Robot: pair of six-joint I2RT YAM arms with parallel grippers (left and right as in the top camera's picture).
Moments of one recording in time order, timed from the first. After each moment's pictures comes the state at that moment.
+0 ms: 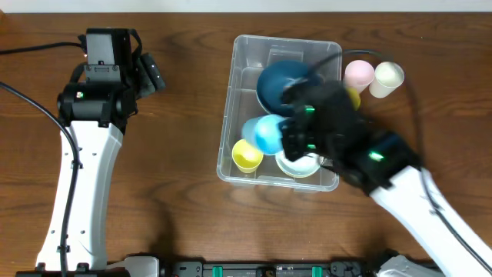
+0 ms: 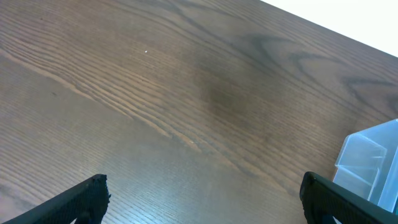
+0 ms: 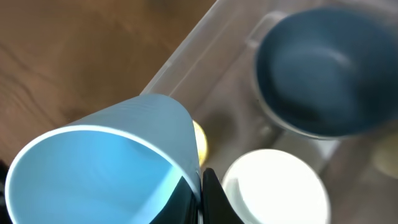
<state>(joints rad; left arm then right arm) -0.03 1.45 1.48 -0.92 -0.24 -0.41 0.65 1.34 1.27 -0.78 -0.11 0.23</state>
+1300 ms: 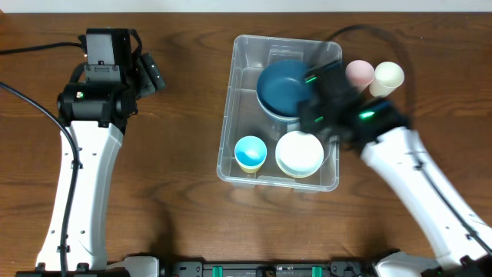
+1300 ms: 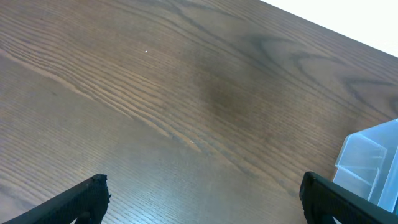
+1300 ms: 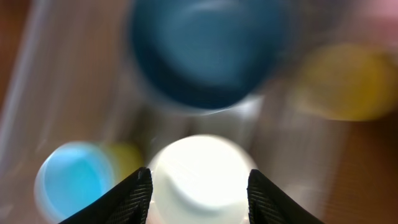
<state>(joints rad) -0.03 1.45 1.48 -0.92 -0.24 -0.41 0.38 1.47 1.37 -0.92 0.04 0.38</state>
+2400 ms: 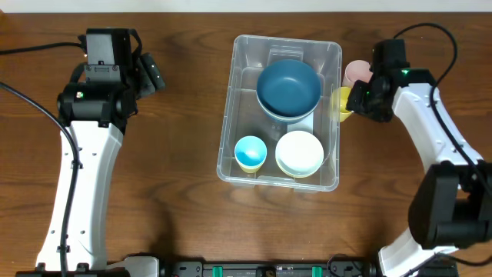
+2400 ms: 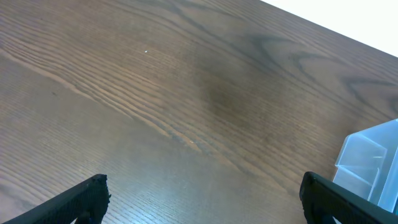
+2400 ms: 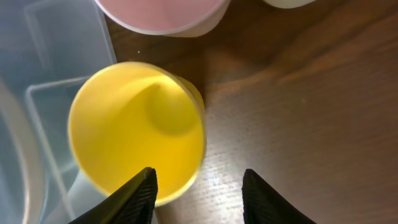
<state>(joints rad) -0.03 1.45 1.48 -0.92 -0.24 -0.41 0.04 1.81 1.37 -0.83 -0.02 0.44</state>
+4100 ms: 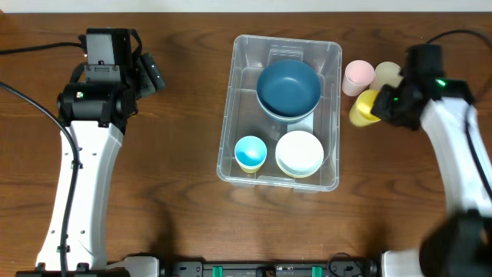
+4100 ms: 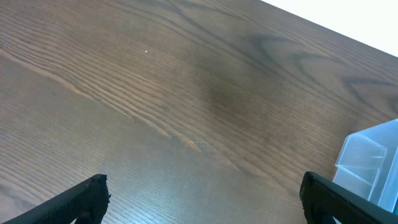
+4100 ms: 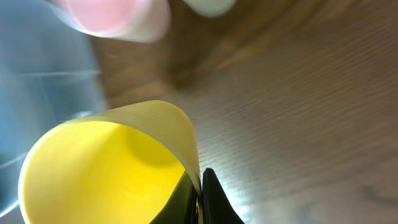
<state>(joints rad) -0.03 1.45 1.48 -0.92 -0.24 -0.41 -0.07 1.55 1.33 -0.96 -0.02 0.41</state>
